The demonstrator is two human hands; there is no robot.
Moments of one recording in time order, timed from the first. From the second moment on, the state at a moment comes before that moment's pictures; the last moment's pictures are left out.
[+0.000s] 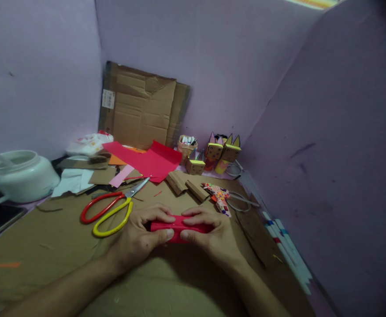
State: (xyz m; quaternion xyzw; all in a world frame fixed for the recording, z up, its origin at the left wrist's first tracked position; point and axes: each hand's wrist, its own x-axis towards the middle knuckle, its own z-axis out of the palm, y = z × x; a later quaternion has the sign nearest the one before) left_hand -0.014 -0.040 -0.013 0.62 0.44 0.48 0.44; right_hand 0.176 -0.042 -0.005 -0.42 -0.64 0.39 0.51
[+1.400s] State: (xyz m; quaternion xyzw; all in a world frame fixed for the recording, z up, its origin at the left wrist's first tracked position) left_hand -0.017 -0.044 -0.015 0.67 0.39 0.49 0.40; right_hand 0.173 -0.043 -0.008 -0.43 -0.63 0.39 0.52
